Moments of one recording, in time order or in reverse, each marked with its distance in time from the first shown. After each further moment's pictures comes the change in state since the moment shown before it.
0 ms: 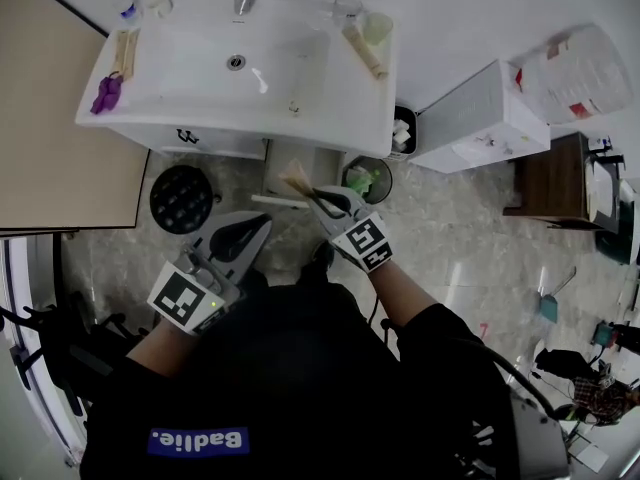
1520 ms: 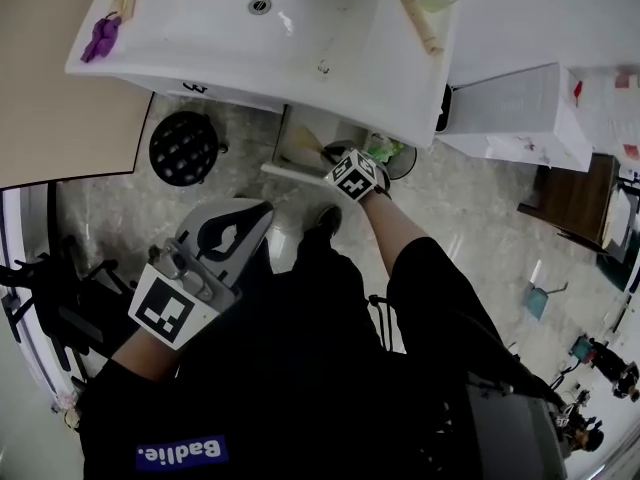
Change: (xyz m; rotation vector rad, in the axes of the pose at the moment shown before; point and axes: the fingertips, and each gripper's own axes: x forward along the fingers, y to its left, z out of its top) left arm 0.007 0.052 -0.038 -0.034 0.082 0.074; right arm 0.156 -0.078 -0.218 -0.147 0.576 0.123
